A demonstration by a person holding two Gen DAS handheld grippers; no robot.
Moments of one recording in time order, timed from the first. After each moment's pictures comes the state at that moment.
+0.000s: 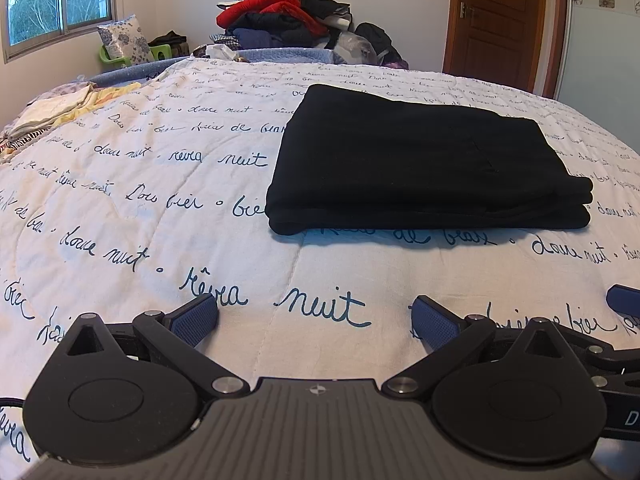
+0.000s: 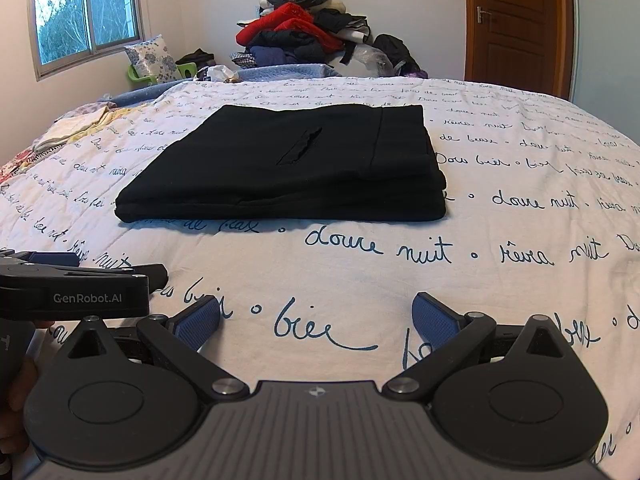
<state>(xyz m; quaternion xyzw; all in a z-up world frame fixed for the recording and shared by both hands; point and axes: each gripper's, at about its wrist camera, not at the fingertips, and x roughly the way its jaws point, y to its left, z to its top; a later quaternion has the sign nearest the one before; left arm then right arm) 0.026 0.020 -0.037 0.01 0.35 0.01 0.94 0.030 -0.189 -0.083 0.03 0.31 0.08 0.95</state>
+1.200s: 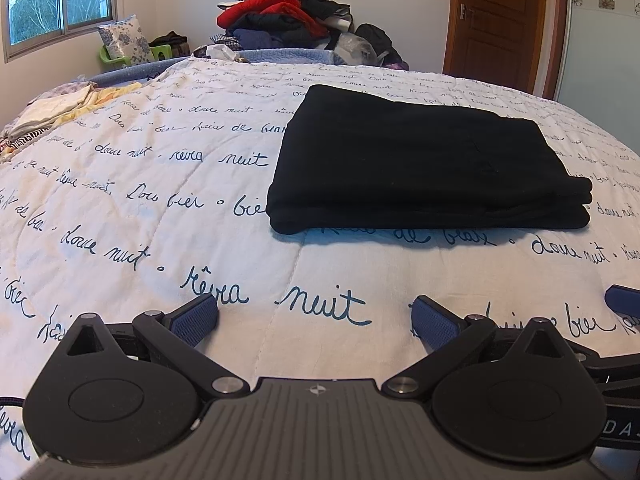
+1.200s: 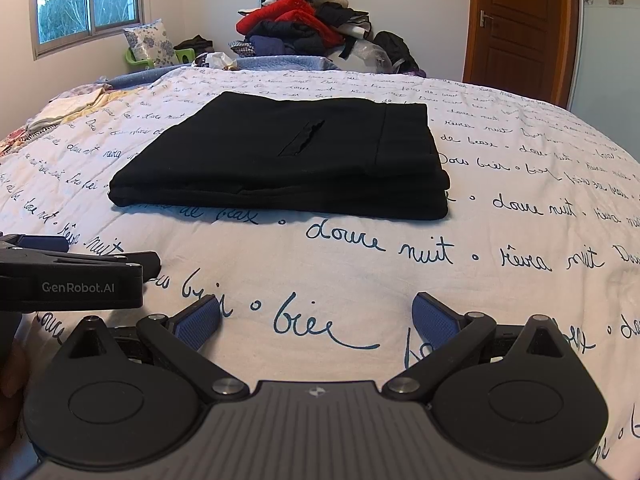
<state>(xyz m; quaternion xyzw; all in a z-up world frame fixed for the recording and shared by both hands) 0.024 0.021 -0.038 0.01 0.35 0.01 0.94 0.032 -0.178 -0.084 0.00 0.32 0.07 0.94</state>
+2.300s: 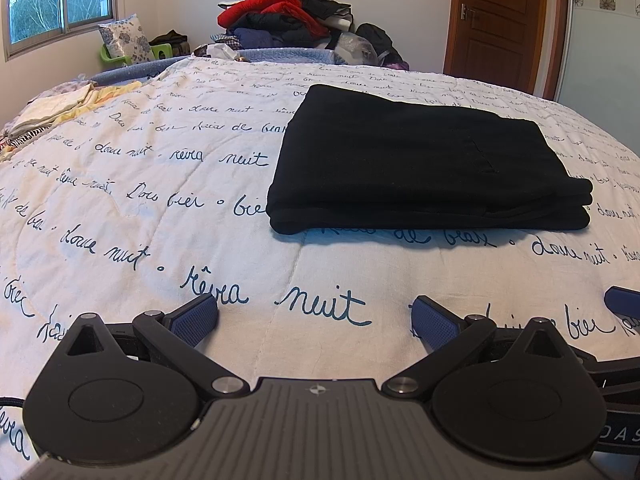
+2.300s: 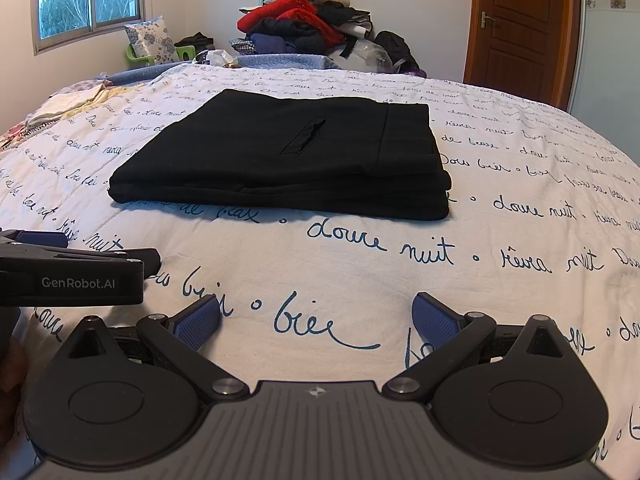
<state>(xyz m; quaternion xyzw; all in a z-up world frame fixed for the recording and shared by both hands) 0.023 0.021 -0.039 0.01 0.34 0.01 0.94 0.032 -0.177 -0.085 -0.01 0.32 0.07 0.94</state>
